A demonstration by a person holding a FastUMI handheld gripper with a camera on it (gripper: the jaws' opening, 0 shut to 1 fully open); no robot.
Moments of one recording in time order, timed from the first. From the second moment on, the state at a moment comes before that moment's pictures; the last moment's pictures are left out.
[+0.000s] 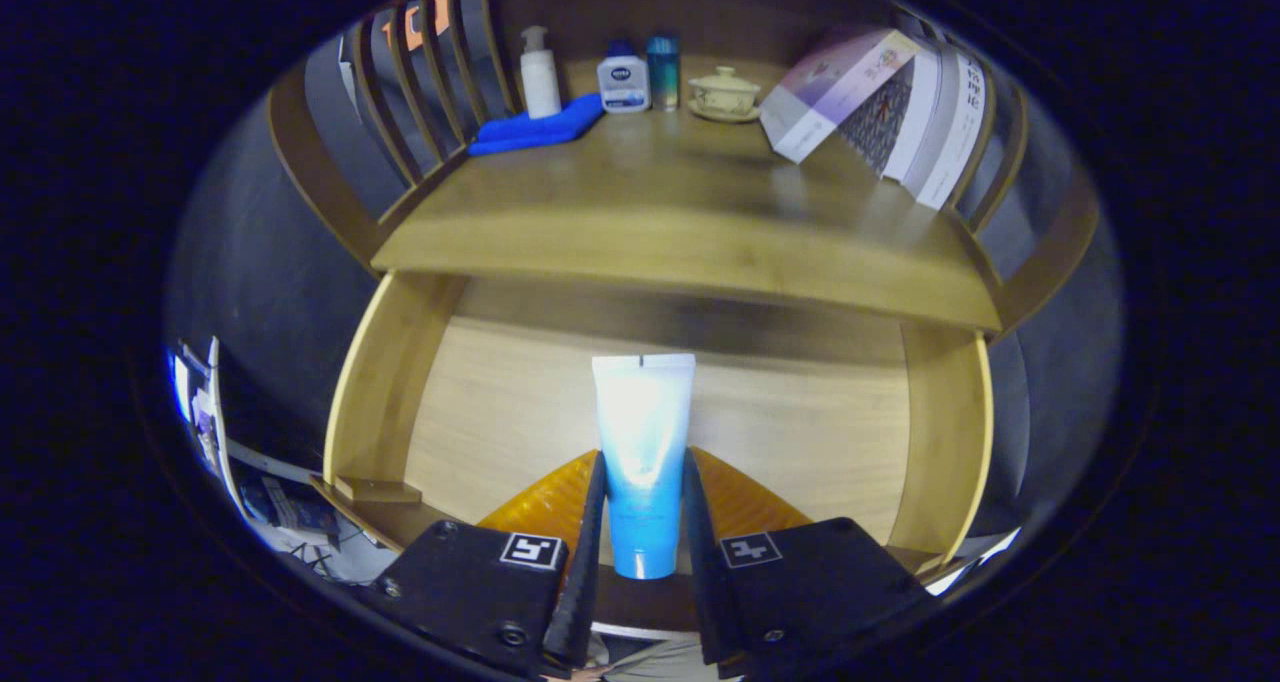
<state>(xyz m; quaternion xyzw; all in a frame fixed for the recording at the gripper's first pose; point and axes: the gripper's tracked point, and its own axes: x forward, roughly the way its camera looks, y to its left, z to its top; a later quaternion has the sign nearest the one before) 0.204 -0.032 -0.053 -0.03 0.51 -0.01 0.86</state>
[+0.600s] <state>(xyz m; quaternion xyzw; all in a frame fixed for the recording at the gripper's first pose) 0.282 -0.022 0.019 -0.03 0.42 -0.03 0.91</state>
